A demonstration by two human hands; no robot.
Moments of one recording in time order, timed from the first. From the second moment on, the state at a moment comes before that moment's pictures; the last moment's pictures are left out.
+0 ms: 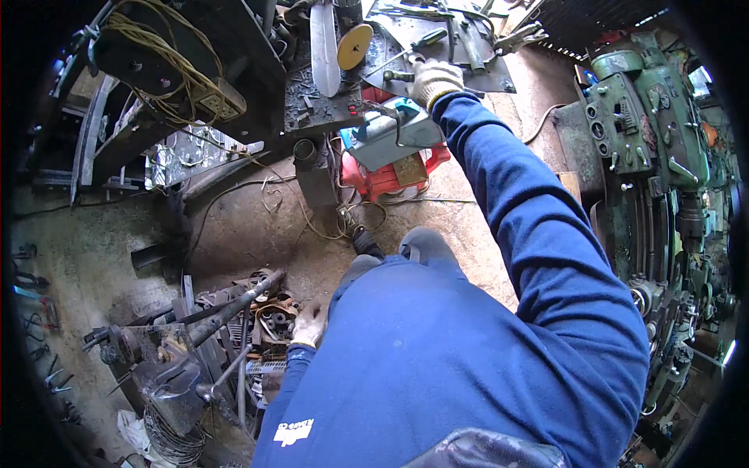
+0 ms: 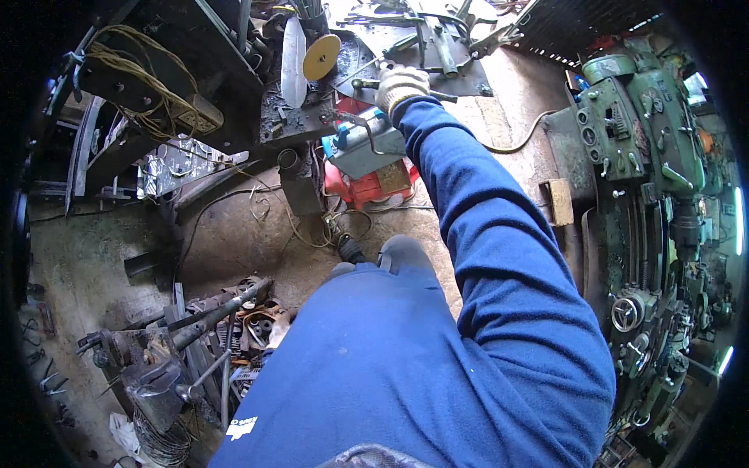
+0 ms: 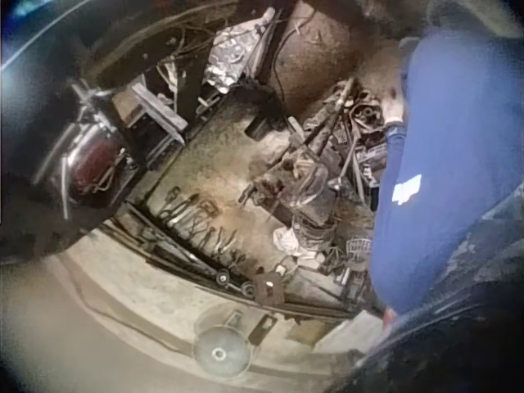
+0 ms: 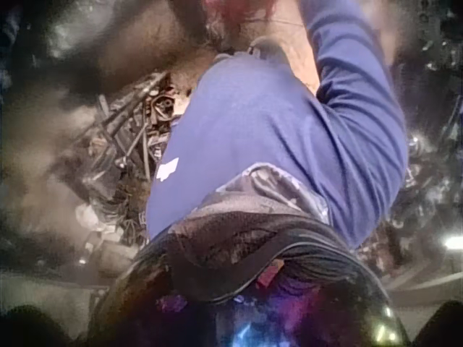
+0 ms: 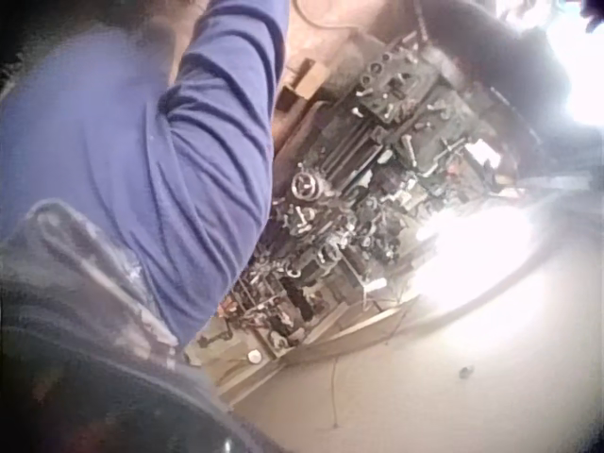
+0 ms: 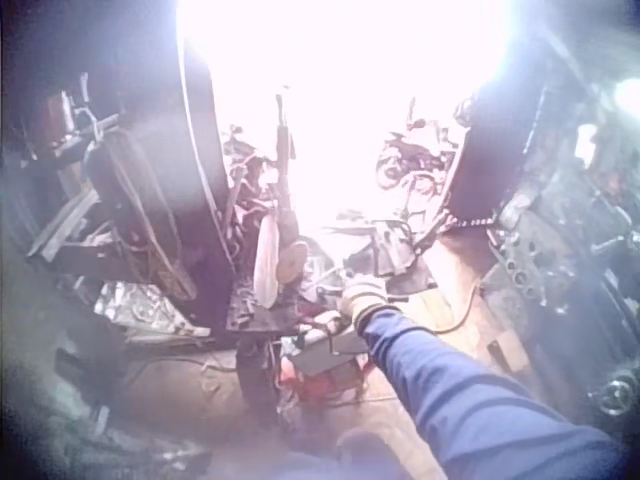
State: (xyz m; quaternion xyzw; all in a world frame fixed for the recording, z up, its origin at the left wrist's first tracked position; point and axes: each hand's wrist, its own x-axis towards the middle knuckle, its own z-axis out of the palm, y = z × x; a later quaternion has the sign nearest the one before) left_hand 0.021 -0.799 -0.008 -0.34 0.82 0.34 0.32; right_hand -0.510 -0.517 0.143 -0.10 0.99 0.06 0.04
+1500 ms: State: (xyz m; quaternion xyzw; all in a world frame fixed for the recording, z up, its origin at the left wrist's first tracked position) left_hand -0.152 -0.508 0.053 -0.46 0.76 0.35 0.29; right_hand -0.518 -0.279 0.142 -0.45 0.81 -0.38 -0.06
